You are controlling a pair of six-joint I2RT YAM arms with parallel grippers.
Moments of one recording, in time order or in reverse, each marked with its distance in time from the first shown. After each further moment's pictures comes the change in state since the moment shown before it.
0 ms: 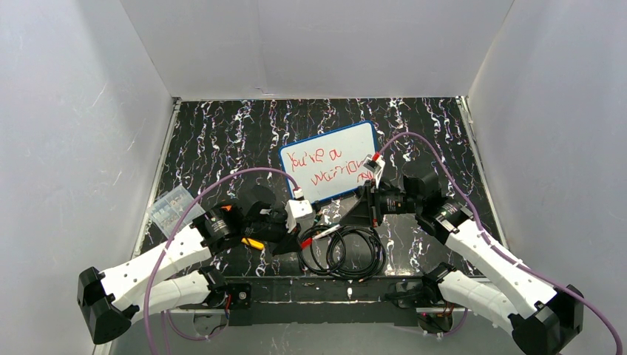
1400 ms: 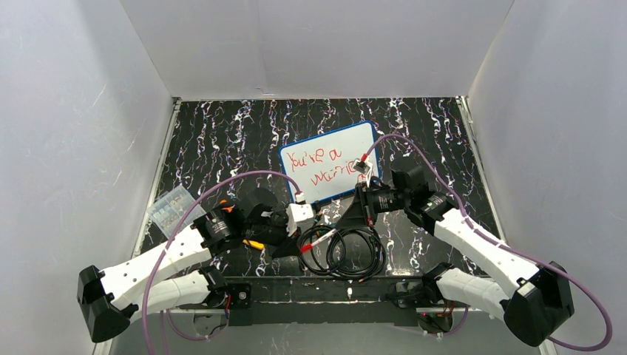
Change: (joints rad) left arm -0.021 0.000 -0.002 -0.026 0.001 0.006; right arm -0.006 0.128 -0.012 0.048 -0.112 0.008
